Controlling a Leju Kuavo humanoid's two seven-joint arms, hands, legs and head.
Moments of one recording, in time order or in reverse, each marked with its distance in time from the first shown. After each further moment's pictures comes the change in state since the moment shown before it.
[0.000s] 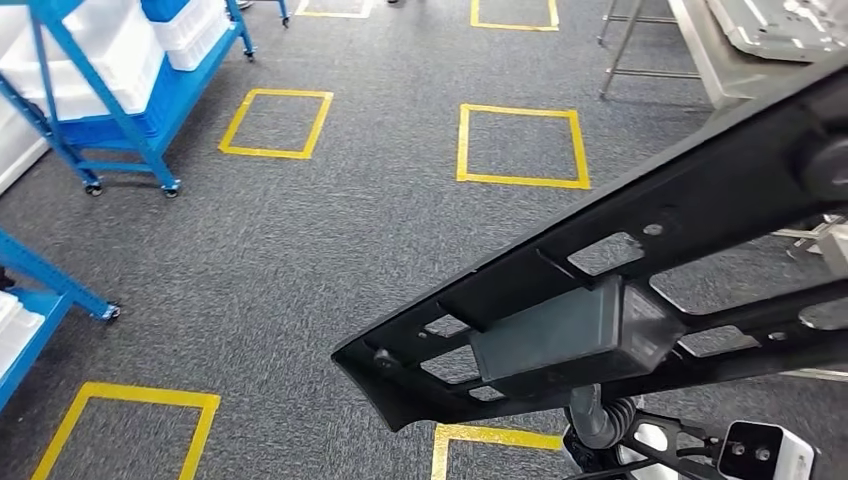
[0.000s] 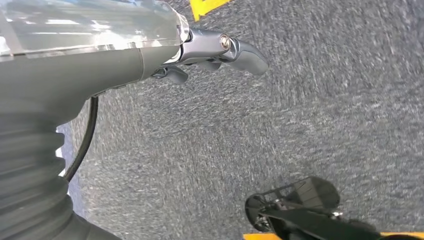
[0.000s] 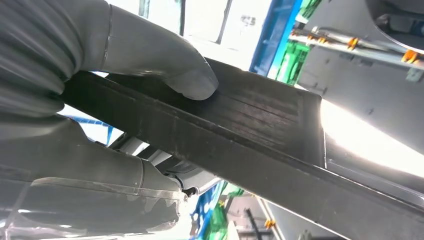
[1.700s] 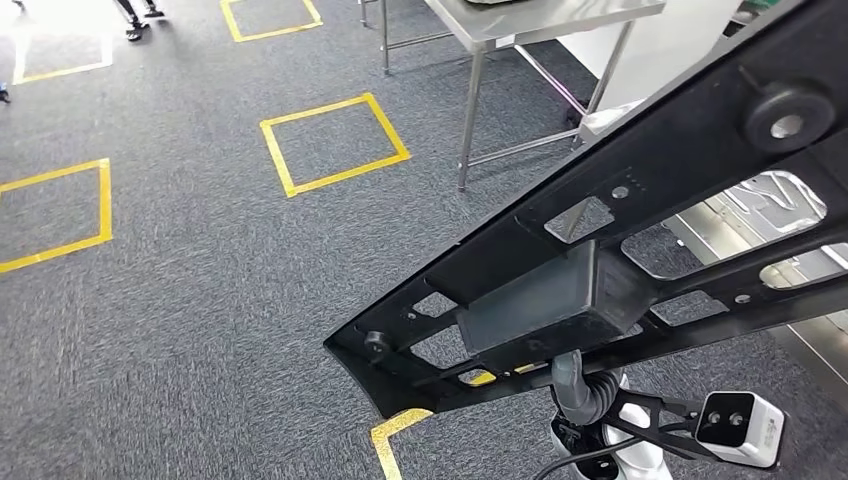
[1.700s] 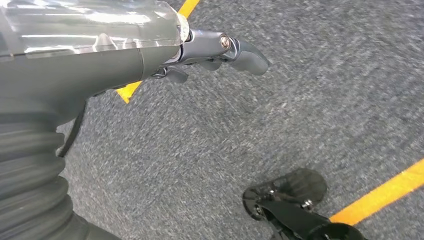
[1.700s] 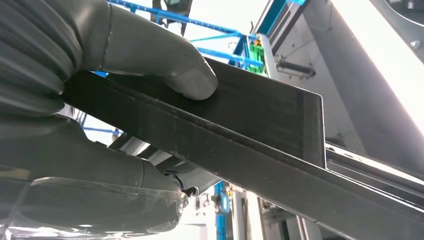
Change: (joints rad) left arm -0.005 -0.026 0.038 0.000 0.000 0.013 -0.032; right arm -0.072 -0.008 0.042 0.055 -0.034 -0.056 0.029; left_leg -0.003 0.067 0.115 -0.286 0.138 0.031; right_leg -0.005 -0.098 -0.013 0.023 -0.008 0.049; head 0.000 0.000
